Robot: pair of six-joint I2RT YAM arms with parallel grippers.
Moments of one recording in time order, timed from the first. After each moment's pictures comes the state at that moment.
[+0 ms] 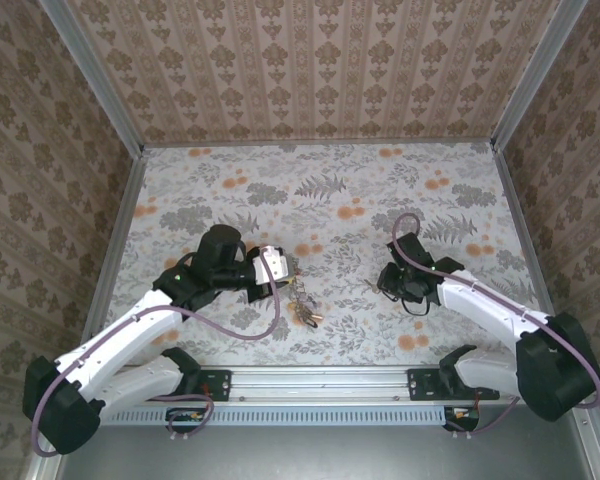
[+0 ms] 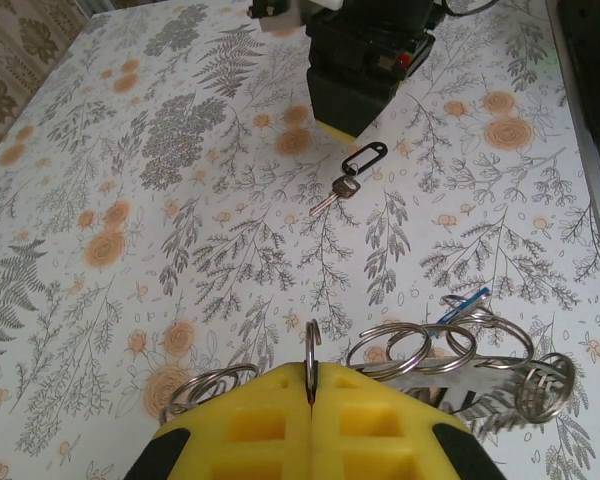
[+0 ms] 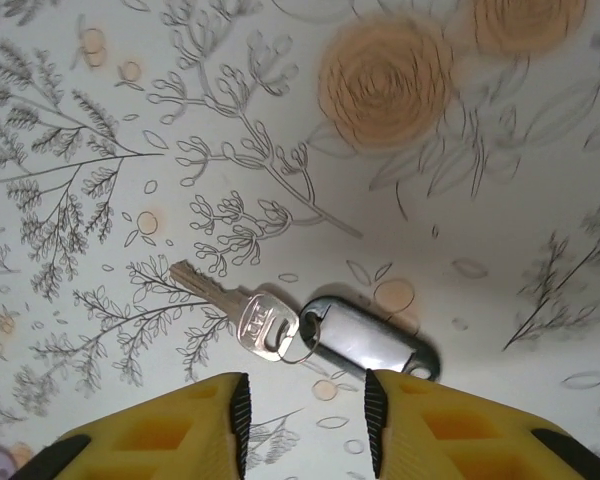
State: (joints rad) left arm -0.72 0.96 0.72 -0.36 0.53 0.61; right arm 0.44 1.20 0.62 -0.56 0.02 0.88
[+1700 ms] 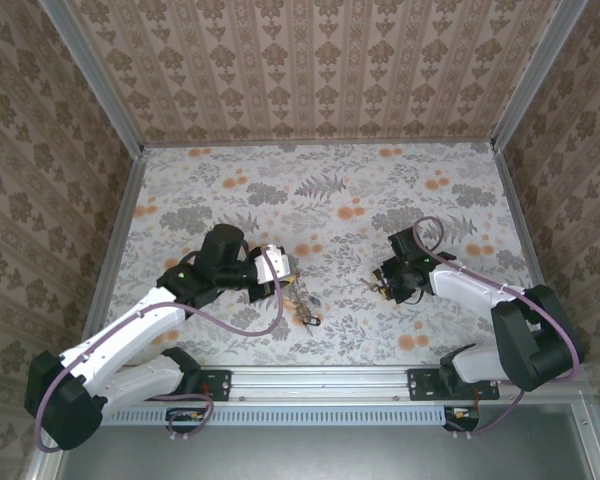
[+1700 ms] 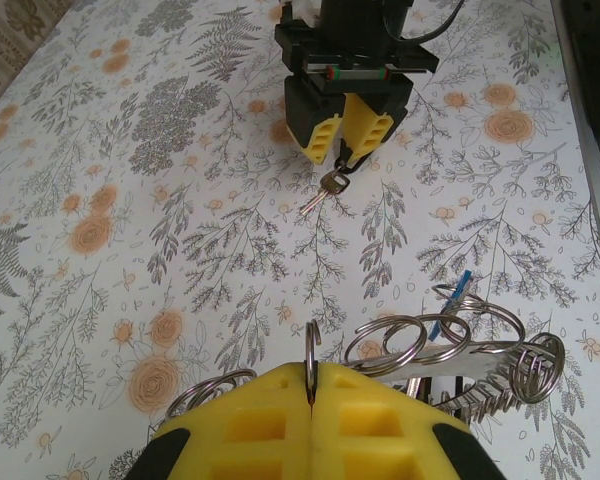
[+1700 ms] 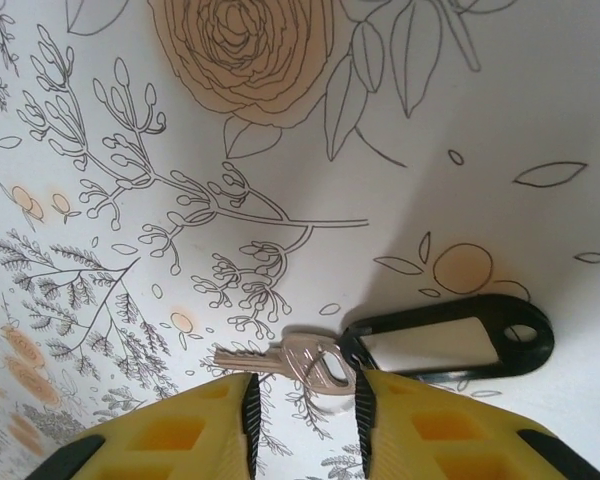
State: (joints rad) left arm -0.71 0.99 0.72 -0.36 0.53 0.60; right arm 0.36 1.35 0.63 -0.42 -0.16 1.49
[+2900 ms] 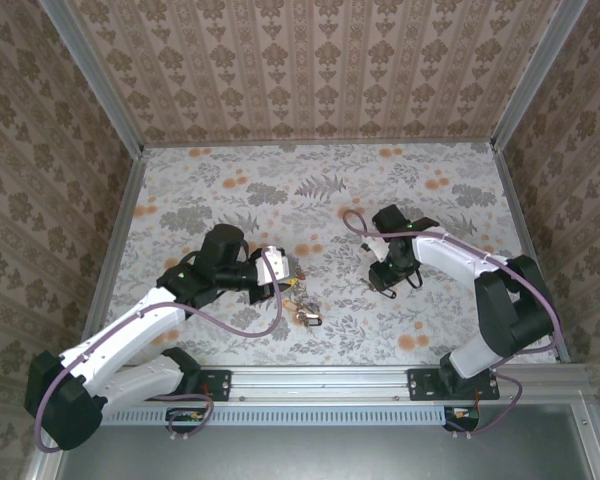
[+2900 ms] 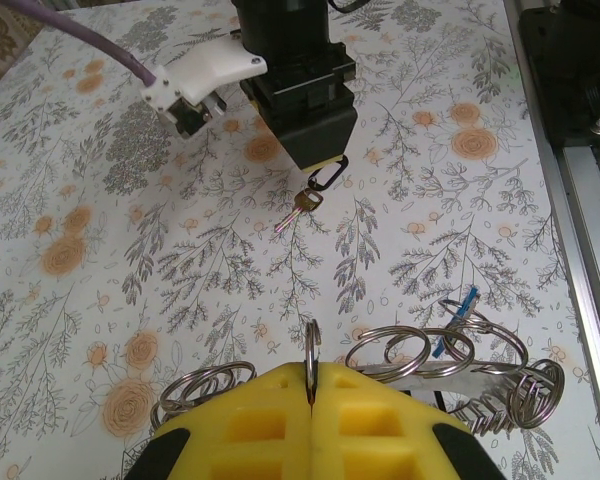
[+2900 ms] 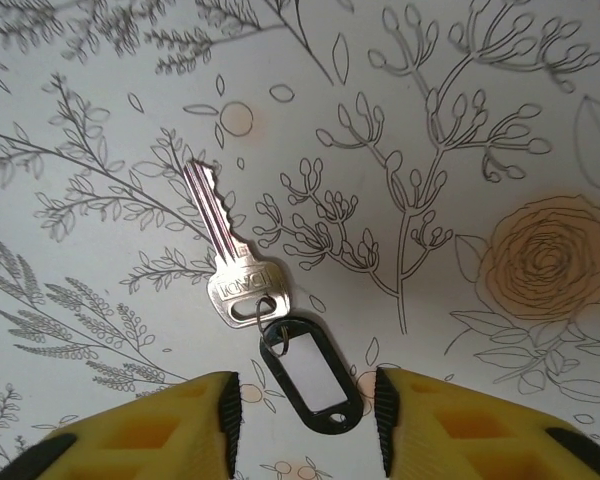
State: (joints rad) left arm -0.71 0.99 0.72 -0.36 0.59 0.60; right arm 0.39 1.56 0.95 -0.83 -0.06 -0.13
